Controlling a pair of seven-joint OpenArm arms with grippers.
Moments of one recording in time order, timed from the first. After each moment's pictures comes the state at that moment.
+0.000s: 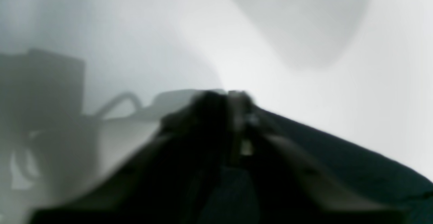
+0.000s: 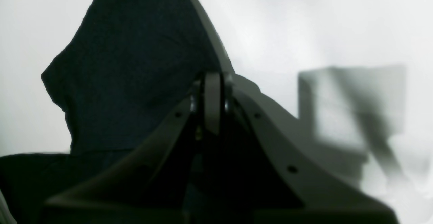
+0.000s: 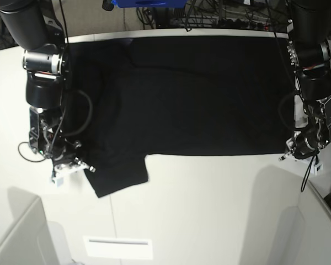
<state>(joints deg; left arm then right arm) -24.5 -27.8 -11.3 41.2 -36.7 -6.3 45.1 29.2 11.8 7.8 39.8 30.6 7.9 -40.3</state>
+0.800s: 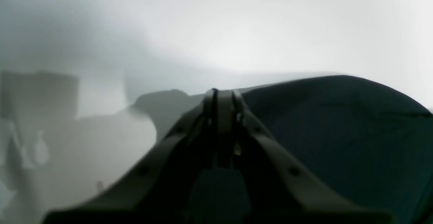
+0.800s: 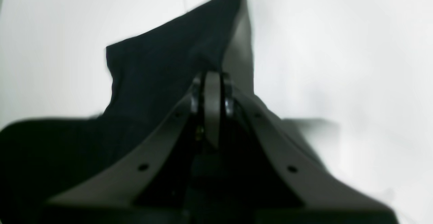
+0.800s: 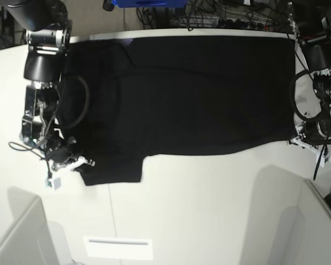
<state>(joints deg) -9.2 -30.1 -19.9 73.7 -42.4 -5.8 65.4 17.0 12.0 7.9 72.4 29.4 7.3 -51.0</state>
